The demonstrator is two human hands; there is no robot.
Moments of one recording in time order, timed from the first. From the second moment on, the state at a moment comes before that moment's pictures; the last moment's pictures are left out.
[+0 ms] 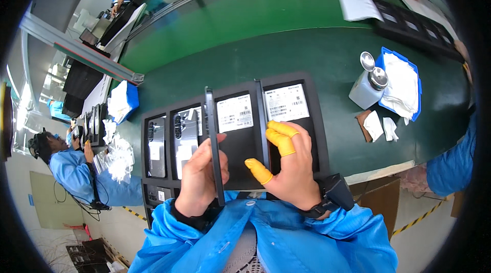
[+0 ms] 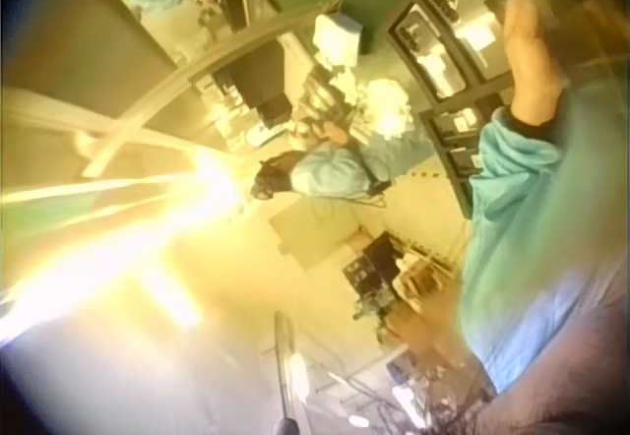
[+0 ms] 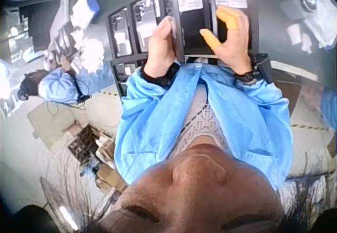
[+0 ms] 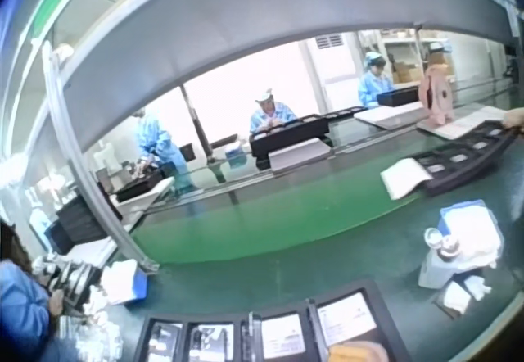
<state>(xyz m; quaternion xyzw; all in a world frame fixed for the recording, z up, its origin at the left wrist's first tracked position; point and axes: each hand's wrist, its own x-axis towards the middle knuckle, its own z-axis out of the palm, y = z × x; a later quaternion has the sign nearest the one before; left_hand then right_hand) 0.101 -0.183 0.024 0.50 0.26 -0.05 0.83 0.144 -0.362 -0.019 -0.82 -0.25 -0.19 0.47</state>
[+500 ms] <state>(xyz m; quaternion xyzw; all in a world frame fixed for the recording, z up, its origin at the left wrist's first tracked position) 0.103 -0.162 -0.002 0.41 0.23 -0.10 0.88 0.146 -0.358 -0.018 -0.82 -0.26 -0.19 0.46</state>
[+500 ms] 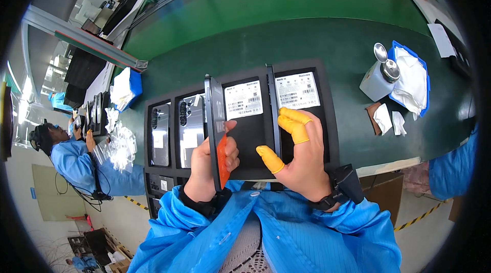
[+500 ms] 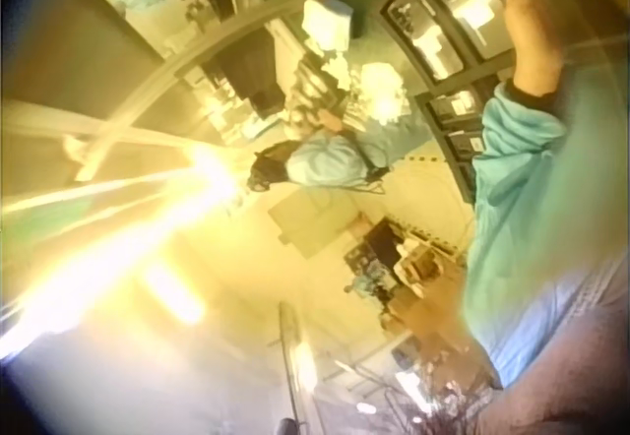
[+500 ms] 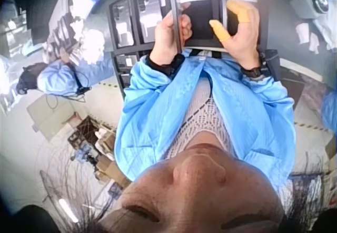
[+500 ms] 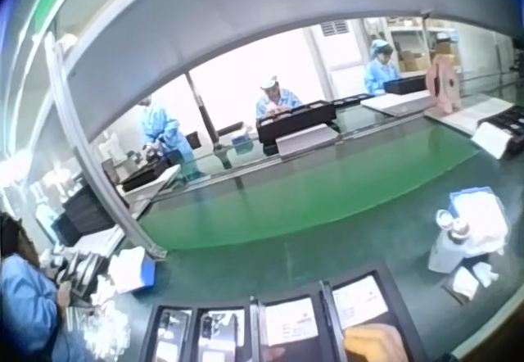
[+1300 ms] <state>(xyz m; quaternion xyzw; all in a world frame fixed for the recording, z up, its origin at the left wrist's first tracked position) 0.098 -0.171 -0.002 0.43 0.20 -0.06 0.88 0.144 -0.358 -0.018 -0.82 -0.25 -0.18 0.48</state>
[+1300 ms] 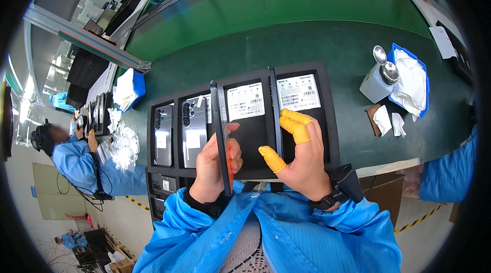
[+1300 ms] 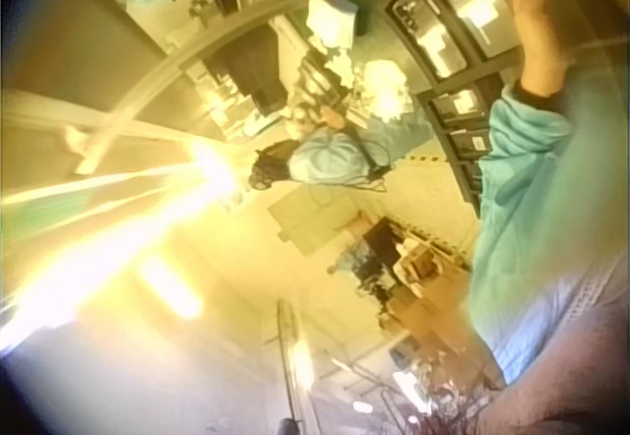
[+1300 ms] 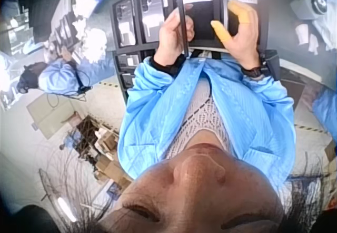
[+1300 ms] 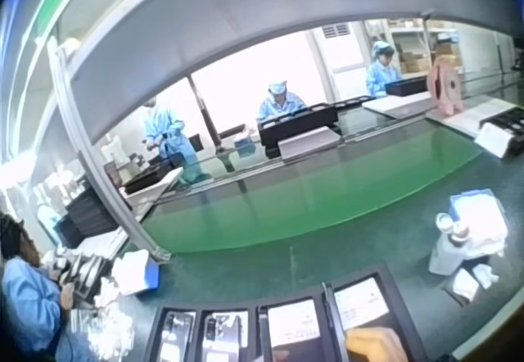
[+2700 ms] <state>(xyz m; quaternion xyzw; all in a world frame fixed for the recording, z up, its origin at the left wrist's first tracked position) 0.101 -0.163 -0.024 0.38 0.15 -0.07 0.91 0.159 -0.549 -0.006 -0.98 0.05 -0.19 0.10</state>
